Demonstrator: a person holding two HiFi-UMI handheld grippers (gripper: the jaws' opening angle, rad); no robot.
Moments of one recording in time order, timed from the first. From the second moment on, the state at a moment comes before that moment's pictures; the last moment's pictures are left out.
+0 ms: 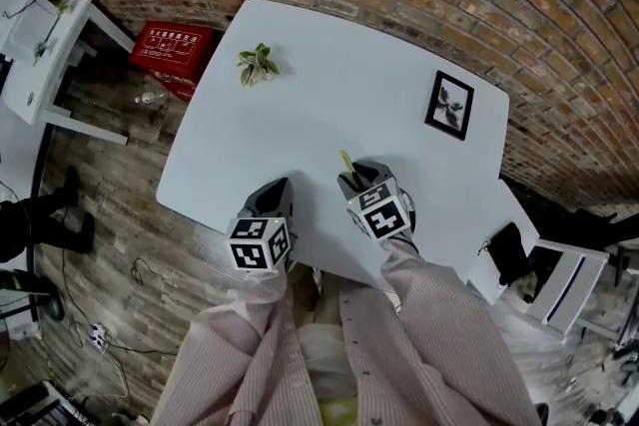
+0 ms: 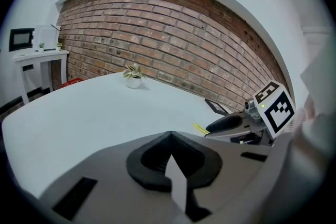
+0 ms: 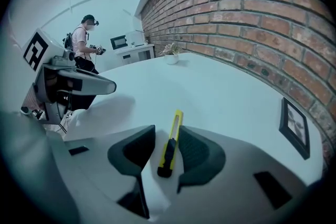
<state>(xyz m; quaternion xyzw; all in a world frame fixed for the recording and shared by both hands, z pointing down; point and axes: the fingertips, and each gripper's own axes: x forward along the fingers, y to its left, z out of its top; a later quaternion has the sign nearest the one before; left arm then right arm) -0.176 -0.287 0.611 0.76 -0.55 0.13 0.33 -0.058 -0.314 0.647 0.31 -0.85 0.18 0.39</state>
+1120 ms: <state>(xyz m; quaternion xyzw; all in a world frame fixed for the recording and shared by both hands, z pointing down) -0.165 -0.296 0.561 0.81 -0.52 0.07 0.26 -0.059 -0.325 0.605 0.34 -0.87 0.18 0.29</state>
